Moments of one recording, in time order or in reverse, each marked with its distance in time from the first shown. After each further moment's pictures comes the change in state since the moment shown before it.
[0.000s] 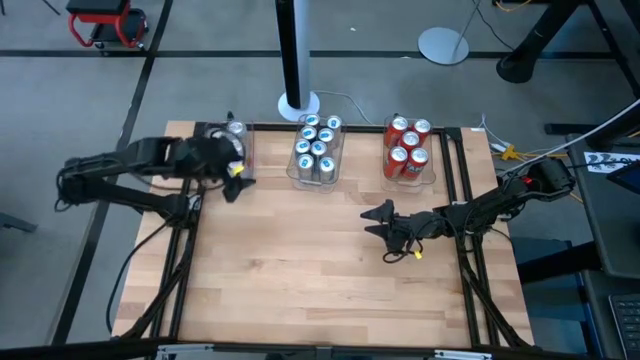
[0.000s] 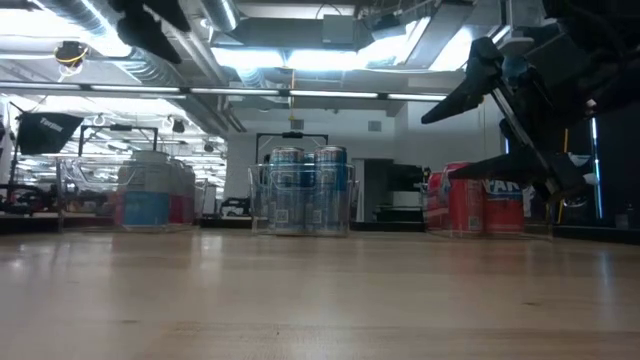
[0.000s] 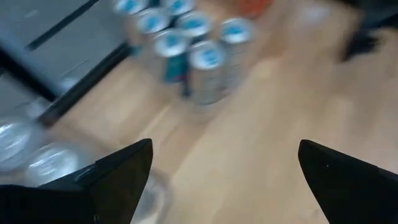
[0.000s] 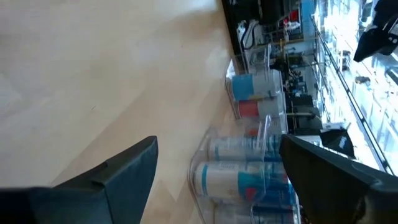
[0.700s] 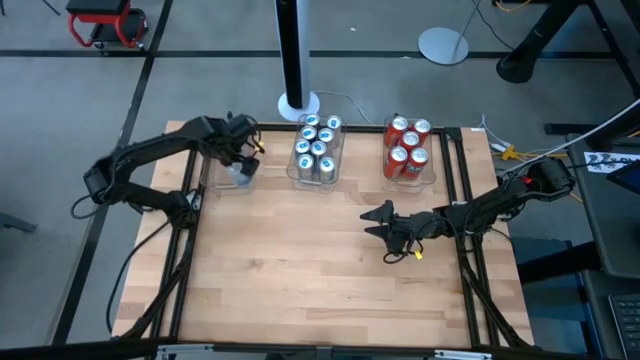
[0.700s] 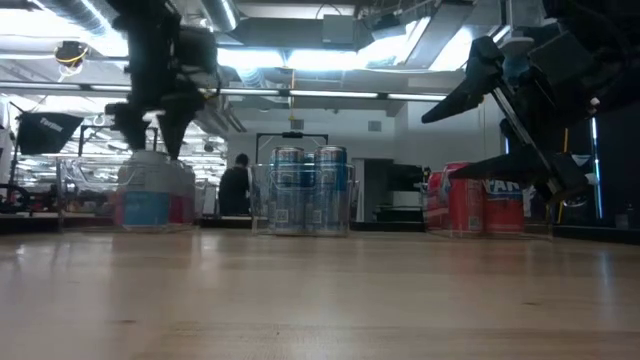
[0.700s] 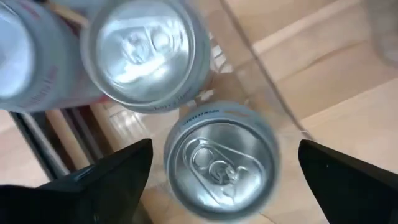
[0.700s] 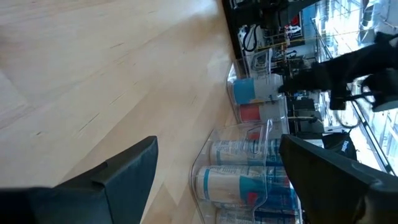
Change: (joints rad) left arm 0.490 0.355 -0.151 -0.070 0.088 -0.078; right arm 0.000 0.000 0.000 0.003 -0.024 0.002
